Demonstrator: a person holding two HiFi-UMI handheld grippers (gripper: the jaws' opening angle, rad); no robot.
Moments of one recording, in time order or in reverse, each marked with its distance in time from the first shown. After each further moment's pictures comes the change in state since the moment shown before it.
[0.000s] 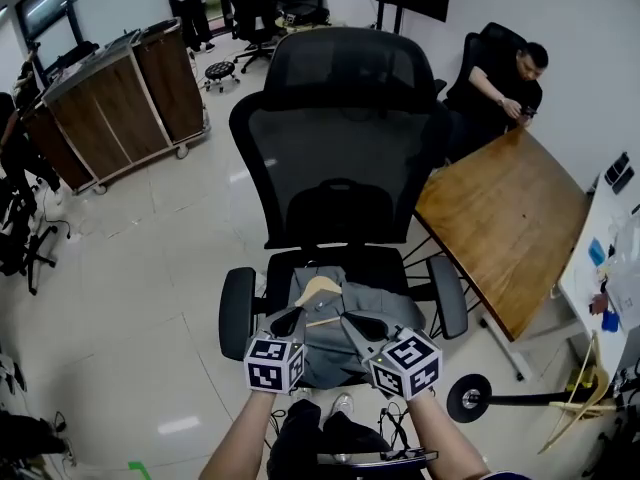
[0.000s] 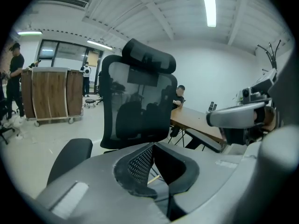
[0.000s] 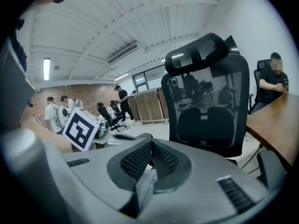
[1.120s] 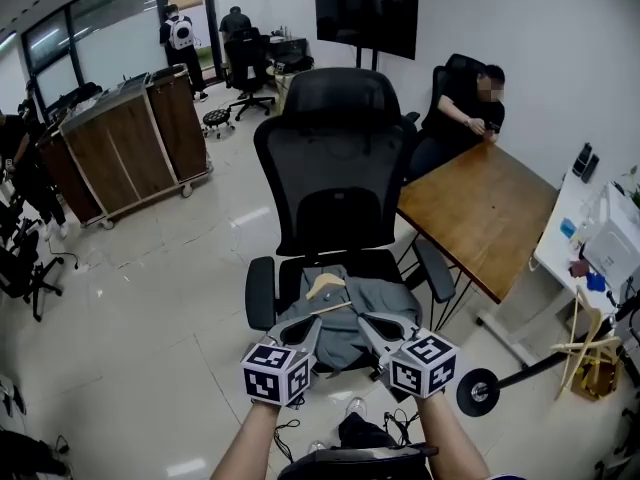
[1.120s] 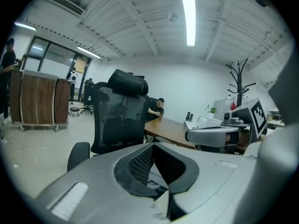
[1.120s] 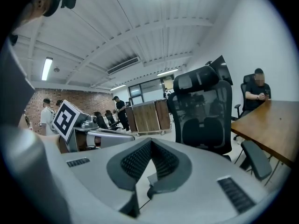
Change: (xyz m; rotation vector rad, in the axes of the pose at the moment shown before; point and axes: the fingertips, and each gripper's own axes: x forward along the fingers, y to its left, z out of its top) left arm -0.174 -0.080 0.019 0.045 -0.117 -0.217; right arm -0.101 0.120 0.005 0.022 -0.153 -0.109
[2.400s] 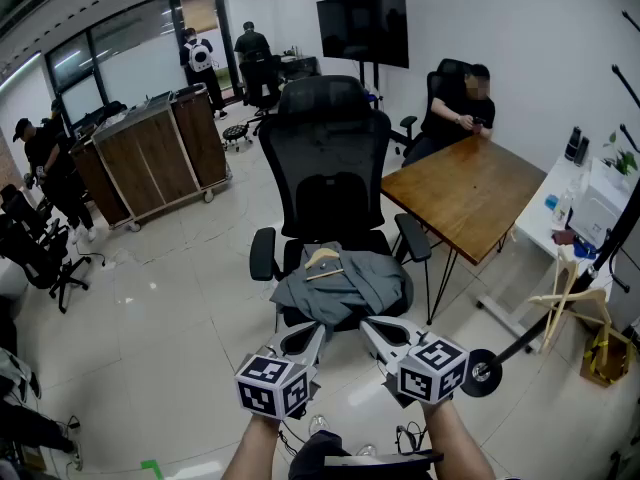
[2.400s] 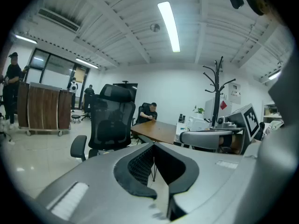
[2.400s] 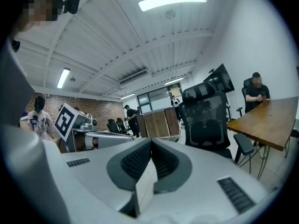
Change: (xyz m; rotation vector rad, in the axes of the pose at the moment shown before) left arm -0.140 -0.185 -0.050 0.054 -0.074 0.009; right arm -0.198 0.101 -0.042 0.001 -0.111 0.083
